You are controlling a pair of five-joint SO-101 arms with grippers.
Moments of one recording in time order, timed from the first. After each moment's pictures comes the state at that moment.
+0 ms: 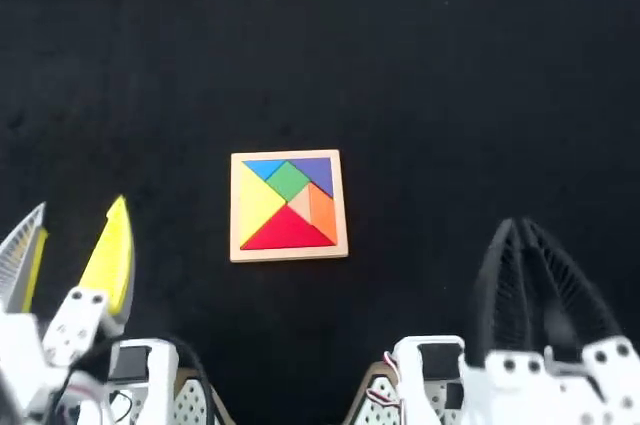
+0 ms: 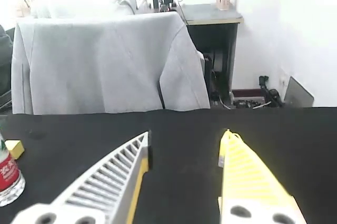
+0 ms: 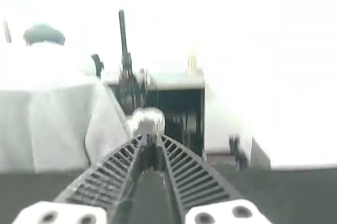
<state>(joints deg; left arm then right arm) -10.0 -83.3 9.8 88.0 -5.1 -1.1 -85.3 2.7 82.5 -4.2</state>
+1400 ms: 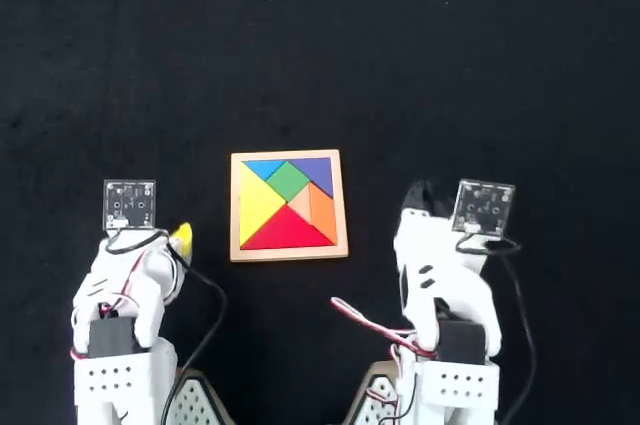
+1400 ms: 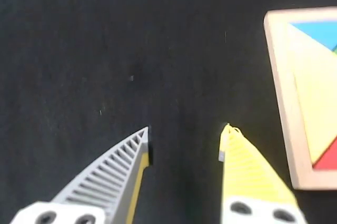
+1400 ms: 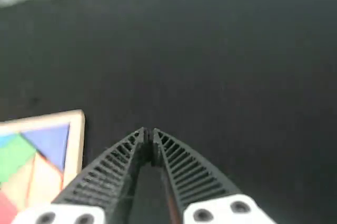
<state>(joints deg) -11.9 -96.7 96.6 52.9 -7.5 5.0 -103.6 96.7 47.3 -4.2</state>
